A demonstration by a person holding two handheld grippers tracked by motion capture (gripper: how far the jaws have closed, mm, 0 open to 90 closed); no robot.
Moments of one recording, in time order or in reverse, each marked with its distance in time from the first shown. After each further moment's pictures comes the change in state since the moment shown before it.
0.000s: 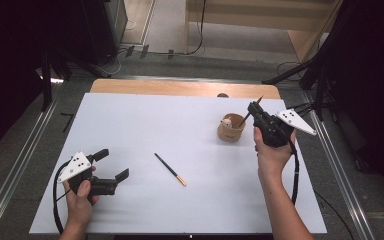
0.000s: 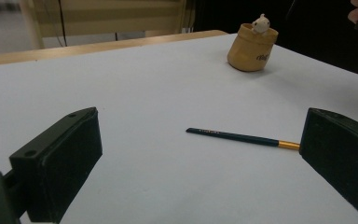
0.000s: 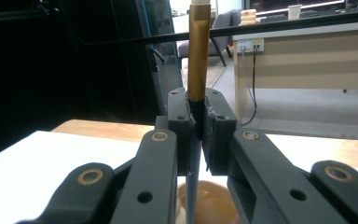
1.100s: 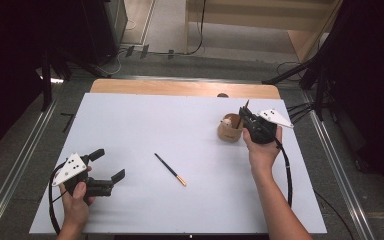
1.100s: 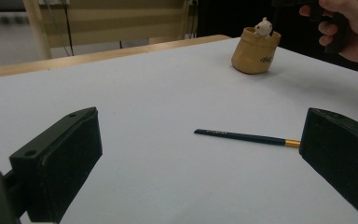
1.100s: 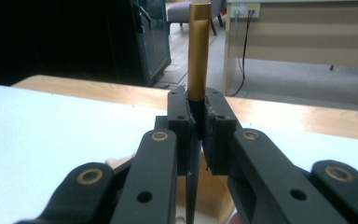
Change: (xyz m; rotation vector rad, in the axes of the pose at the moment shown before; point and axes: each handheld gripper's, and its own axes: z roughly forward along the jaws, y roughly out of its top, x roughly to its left) left arm 0.003 -0.002 -0.008 -0.026 0.015 0.031; right arm -0.009 -0.037 0.043 0.143 -0.055 -0.070
